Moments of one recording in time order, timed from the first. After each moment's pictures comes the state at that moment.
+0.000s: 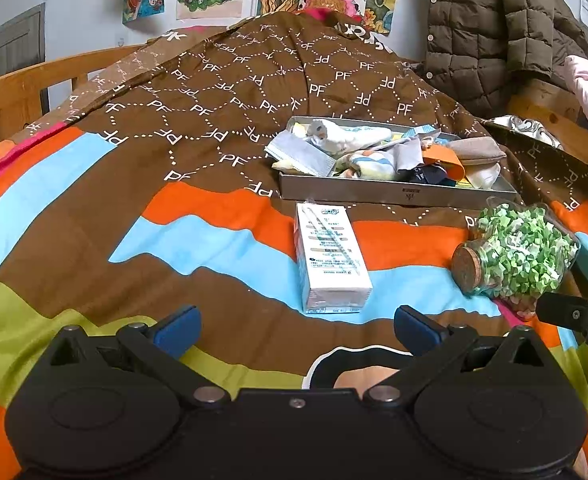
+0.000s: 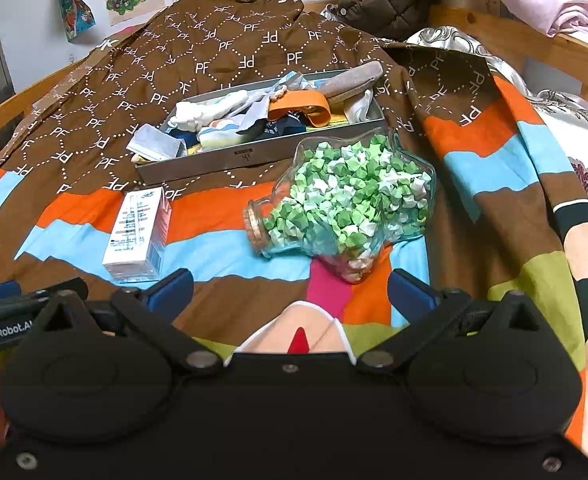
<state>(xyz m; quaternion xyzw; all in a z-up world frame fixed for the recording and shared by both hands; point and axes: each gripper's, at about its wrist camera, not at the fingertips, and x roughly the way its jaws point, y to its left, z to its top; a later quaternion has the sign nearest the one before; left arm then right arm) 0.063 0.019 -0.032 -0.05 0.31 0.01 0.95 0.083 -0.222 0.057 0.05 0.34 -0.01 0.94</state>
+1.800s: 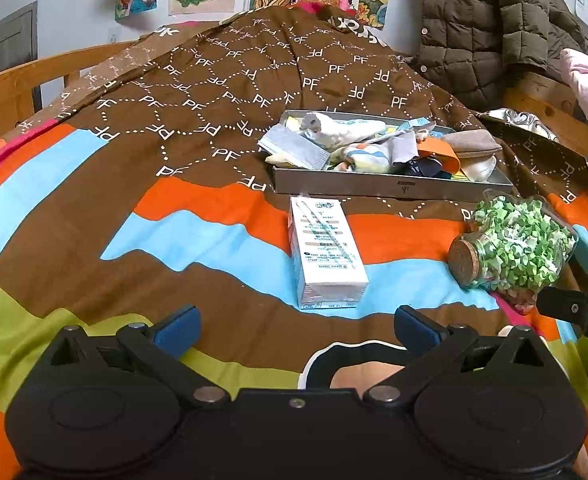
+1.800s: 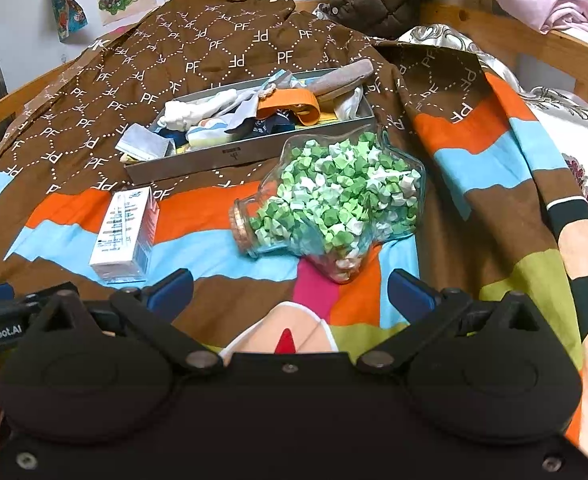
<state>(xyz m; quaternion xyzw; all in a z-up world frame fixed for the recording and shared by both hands) 0.067 0.018 -0.036 -0.04 0.32 0.00 0.95 0.081 -0.218 0.052 0.05 0.34 -0.03 0.94</state>
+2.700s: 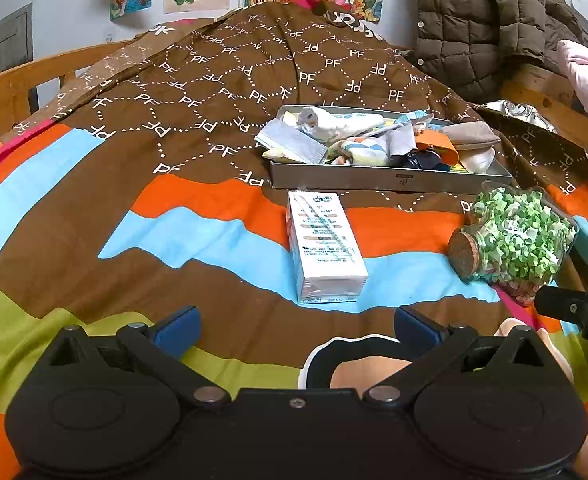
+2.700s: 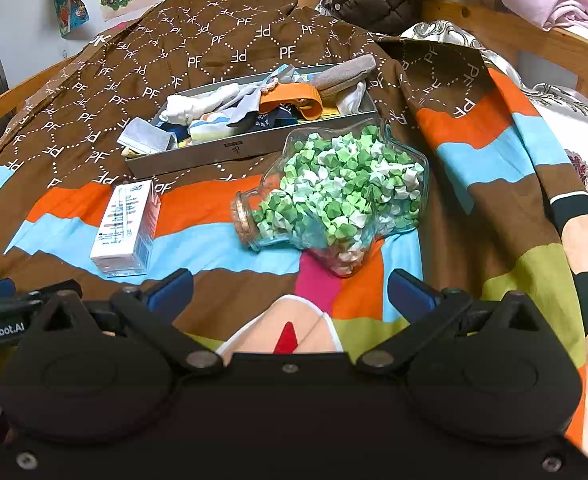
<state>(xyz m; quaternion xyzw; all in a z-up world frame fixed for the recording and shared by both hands) 0.068 0.018 -0.038 -0.04 0.33 0.00 0.94 0.079 -0.210 0.048 0.05 0.35 -0.03 0.94</state>
